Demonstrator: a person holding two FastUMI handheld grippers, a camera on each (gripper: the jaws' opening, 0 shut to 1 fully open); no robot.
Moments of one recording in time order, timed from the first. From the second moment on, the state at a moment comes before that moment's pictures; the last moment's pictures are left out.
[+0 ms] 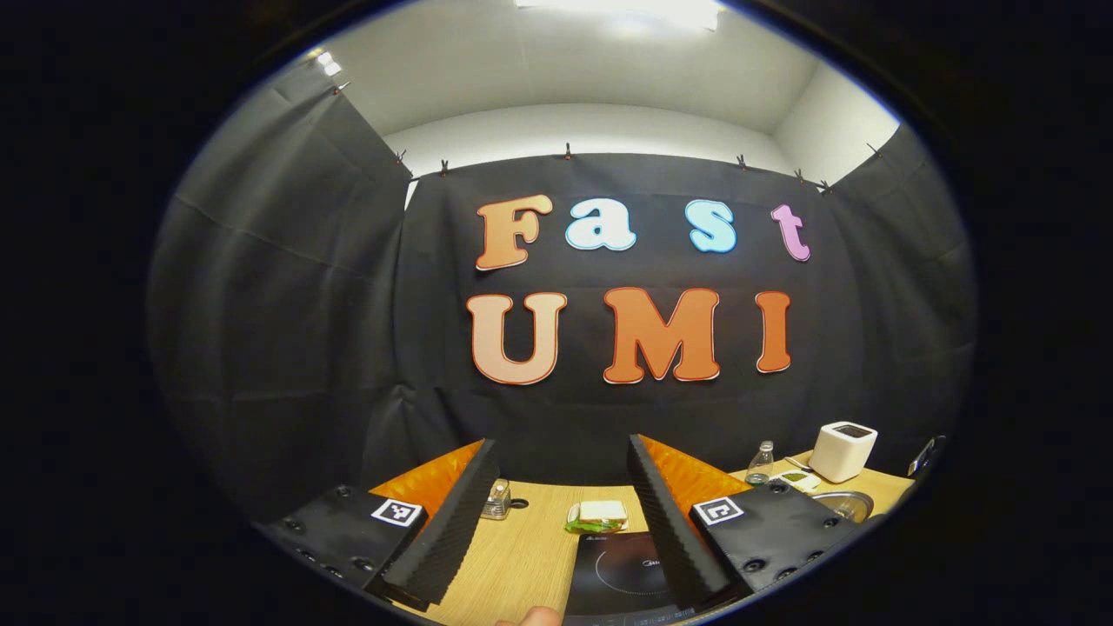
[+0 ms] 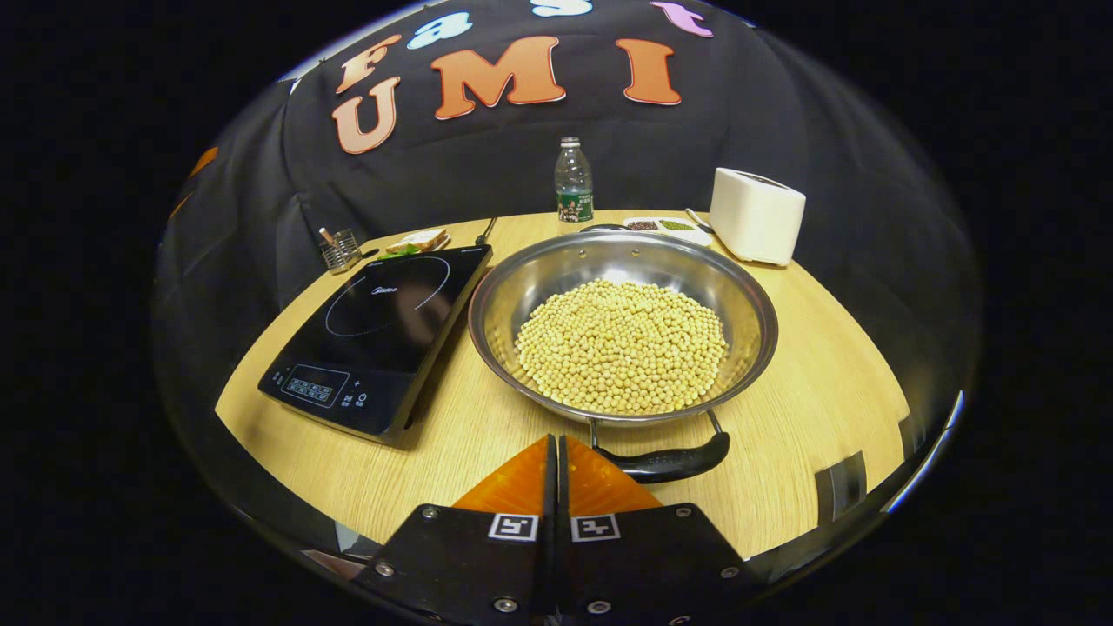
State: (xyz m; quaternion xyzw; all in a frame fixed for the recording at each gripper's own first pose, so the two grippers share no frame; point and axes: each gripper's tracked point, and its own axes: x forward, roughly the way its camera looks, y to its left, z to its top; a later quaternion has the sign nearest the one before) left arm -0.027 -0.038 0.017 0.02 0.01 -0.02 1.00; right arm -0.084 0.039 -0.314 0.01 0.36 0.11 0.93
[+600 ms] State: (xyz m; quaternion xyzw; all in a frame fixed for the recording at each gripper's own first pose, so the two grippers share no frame) left arm -0.023 -0.042 0.014 0.02 0.01 -0.02 1.00; right arm -0.077 -0.007 -0.314 0.02 0.37 0.06 0.93
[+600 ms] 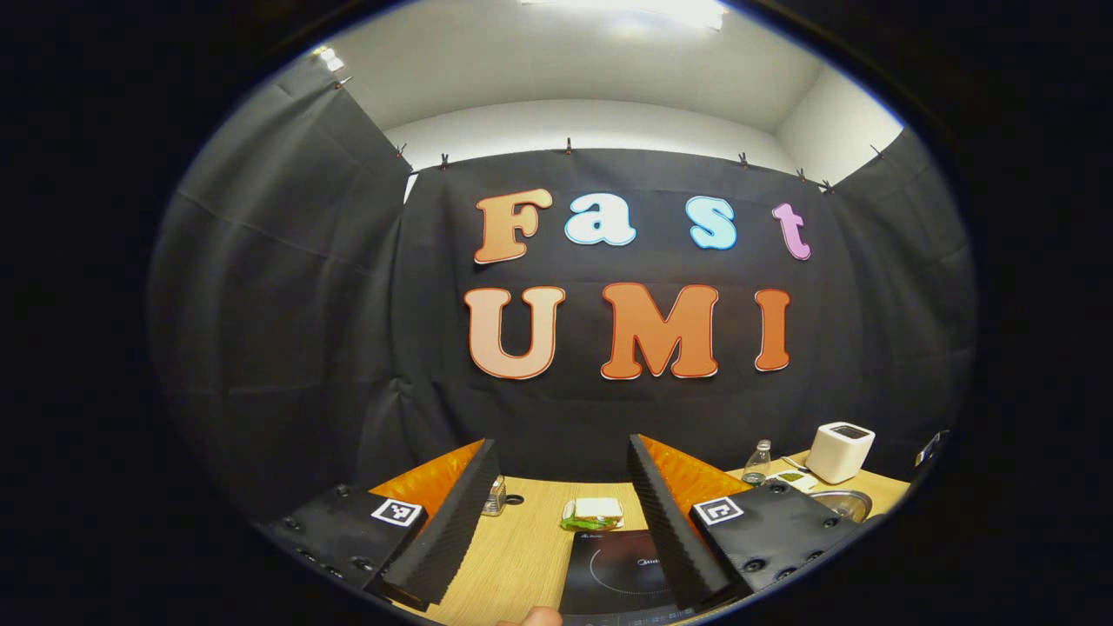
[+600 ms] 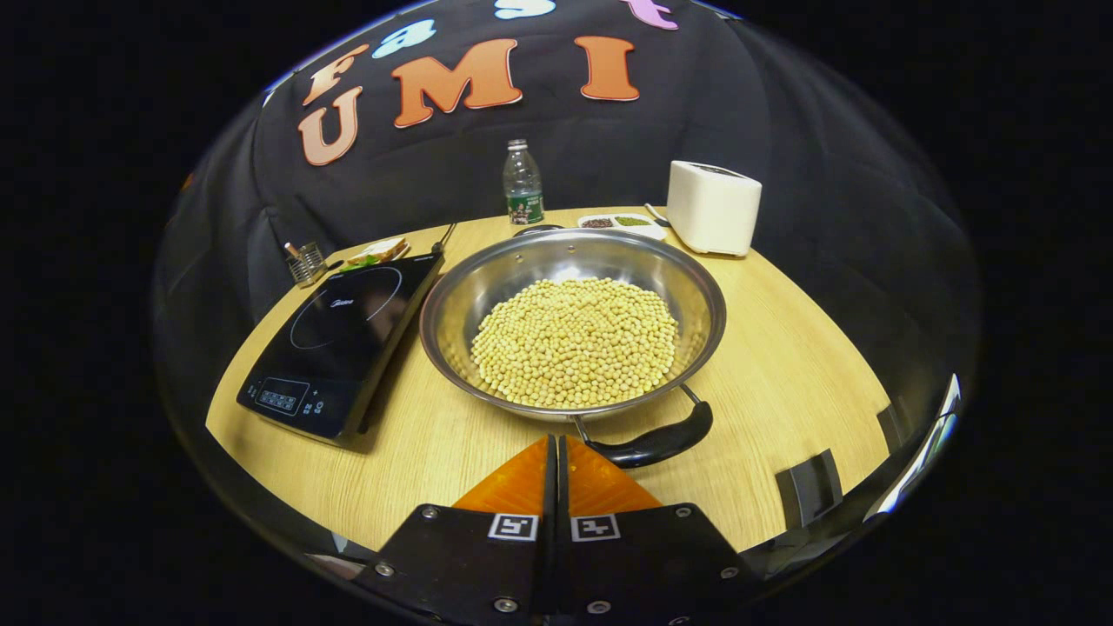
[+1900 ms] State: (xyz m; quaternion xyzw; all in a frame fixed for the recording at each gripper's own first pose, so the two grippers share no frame) left arm -0.011 -0.082 0.022 0.03 0.02 -0.04 1.00; right arm -0.024 -0.088 -0.323 0.03 0.37 -0.01 0.93
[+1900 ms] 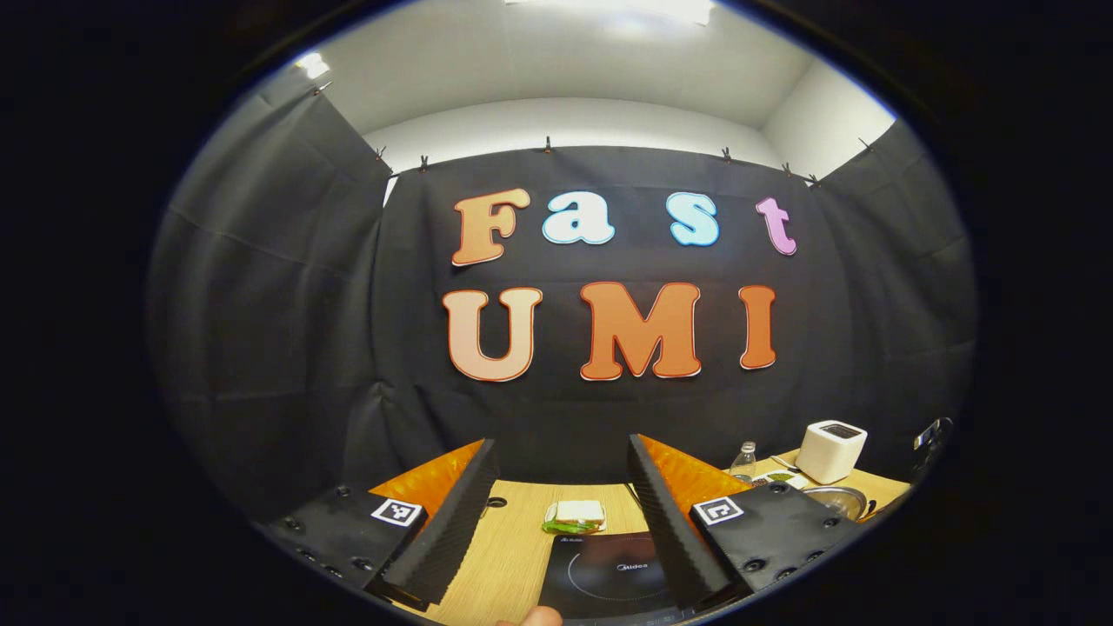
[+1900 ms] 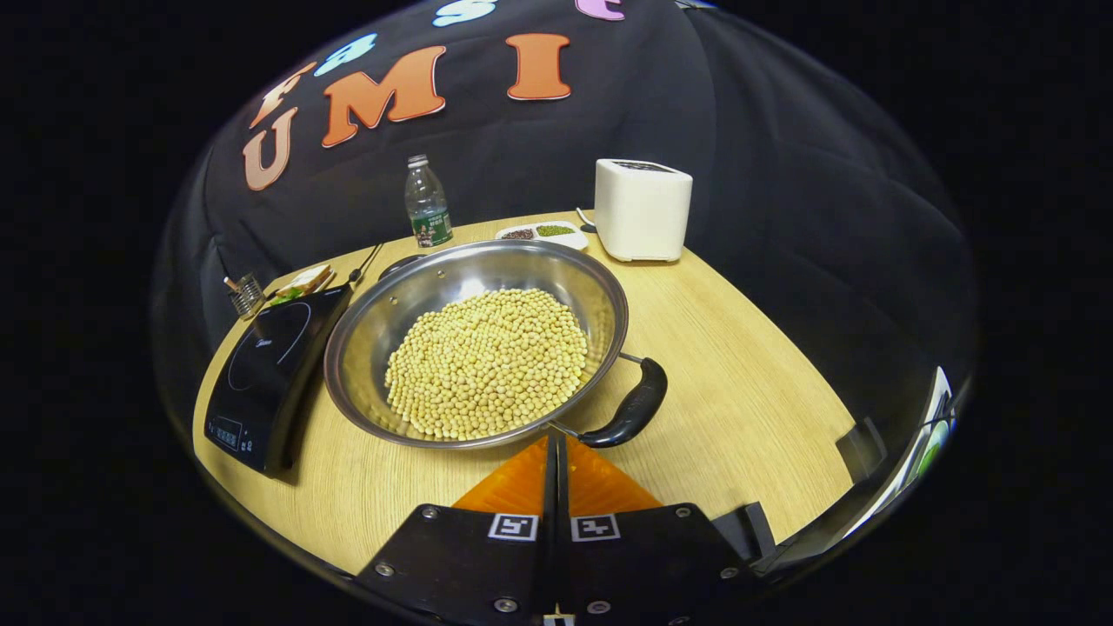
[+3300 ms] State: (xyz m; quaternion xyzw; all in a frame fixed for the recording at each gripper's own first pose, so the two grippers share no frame) left arm 0.035 -0.129 -0.006 0.04 0.04 -0.05 1.00; right arm 0.056 -0.139 -0.344 0.09 0.38 -0.07 0.92
